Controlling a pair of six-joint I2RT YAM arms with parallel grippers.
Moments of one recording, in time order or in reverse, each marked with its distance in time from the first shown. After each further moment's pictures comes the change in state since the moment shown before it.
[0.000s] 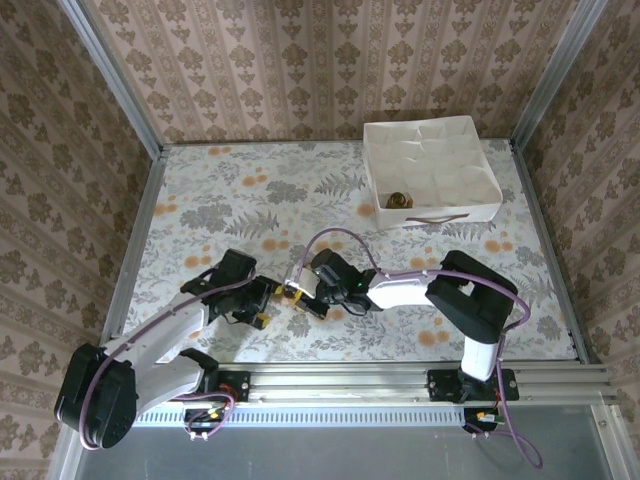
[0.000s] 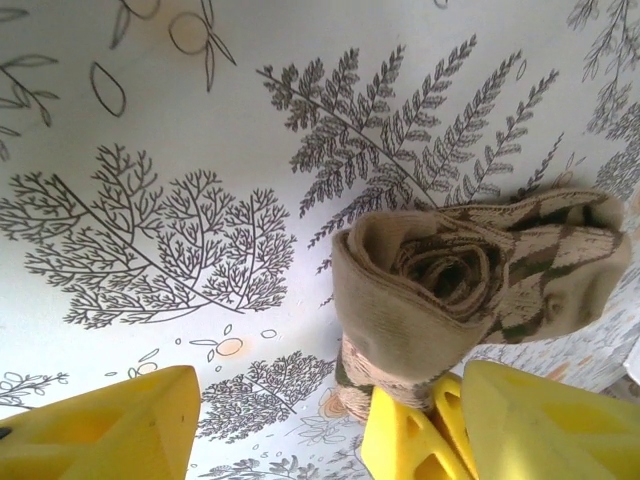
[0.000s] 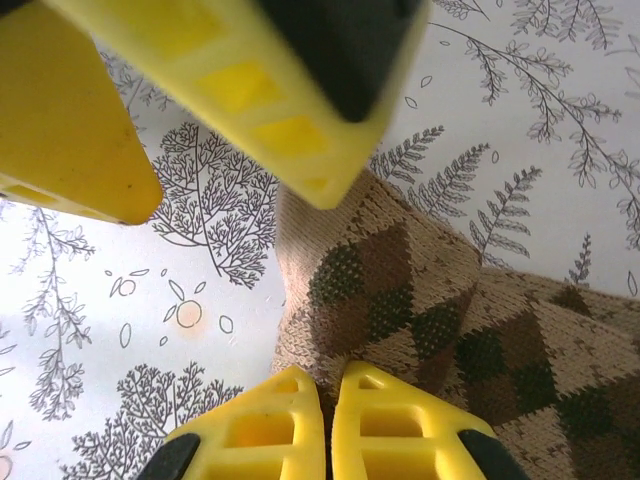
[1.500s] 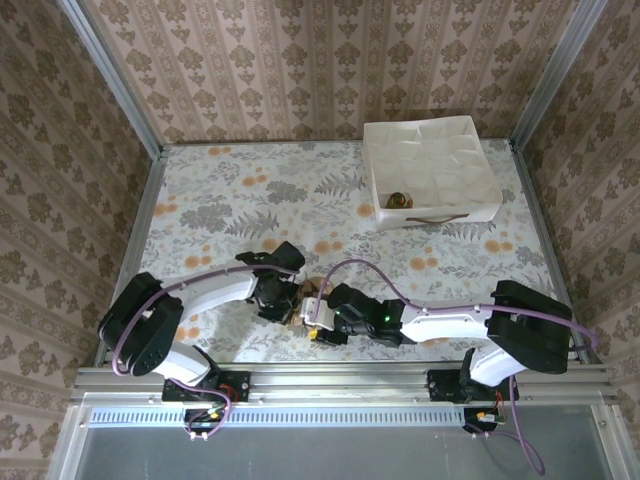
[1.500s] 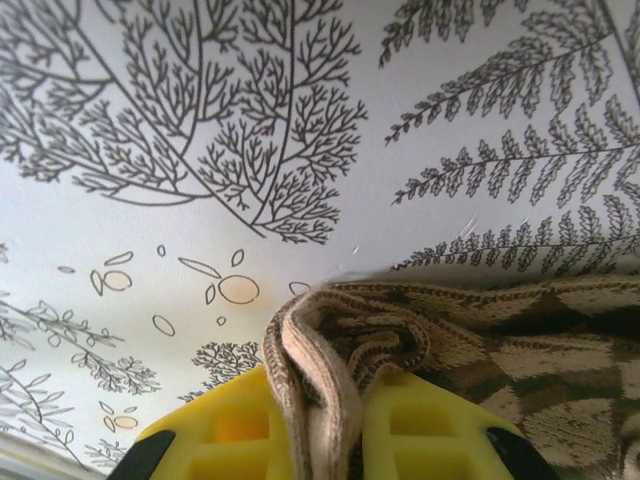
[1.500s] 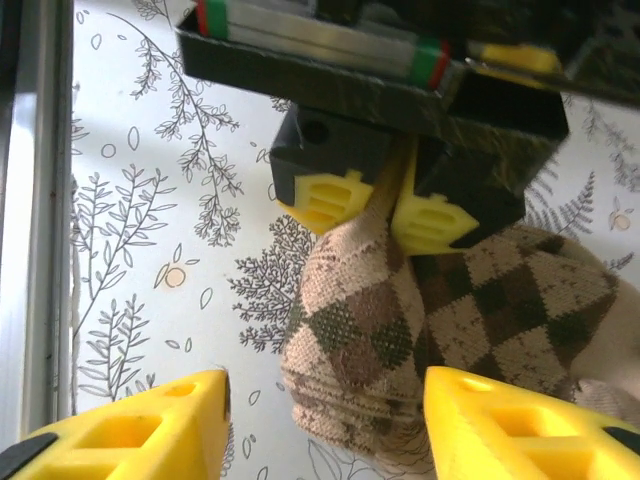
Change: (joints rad) left arm -0.256 0.433 0.288 -0.191 -0.087 -0.275; right arm 0.223 -0.329 -0.246 -0.032 0.307 -0.076
